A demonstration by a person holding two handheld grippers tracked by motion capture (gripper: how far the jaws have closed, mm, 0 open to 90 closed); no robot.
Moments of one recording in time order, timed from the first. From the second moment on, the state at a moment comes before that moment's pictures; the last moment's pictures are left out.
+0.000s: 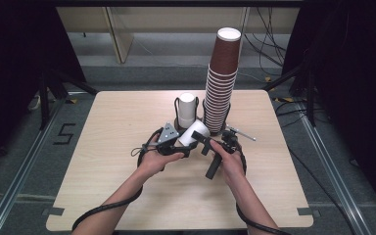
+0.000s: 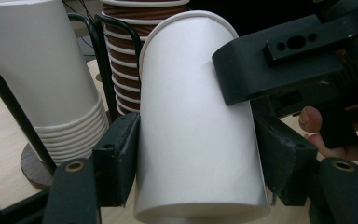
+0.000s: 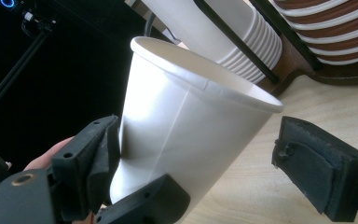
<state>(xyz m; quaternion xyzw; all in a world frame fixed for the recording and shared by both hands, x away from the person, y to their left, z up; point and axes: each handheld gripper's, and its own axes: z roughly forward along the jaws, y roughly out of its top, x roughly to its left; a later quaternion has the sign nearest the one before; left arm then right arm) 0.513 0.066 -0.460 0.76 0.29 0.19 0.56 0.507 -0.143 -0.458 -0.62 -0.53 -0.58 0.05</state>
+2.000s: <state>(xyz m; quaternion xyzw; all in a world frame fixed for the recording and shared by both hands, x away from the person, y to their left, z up) 0.505 0.057 -0.468 0.76 0.28 0.20 0.56 0.516 -0.138 -0.464 -0.64 -0.51 -0.57 0.07</state>
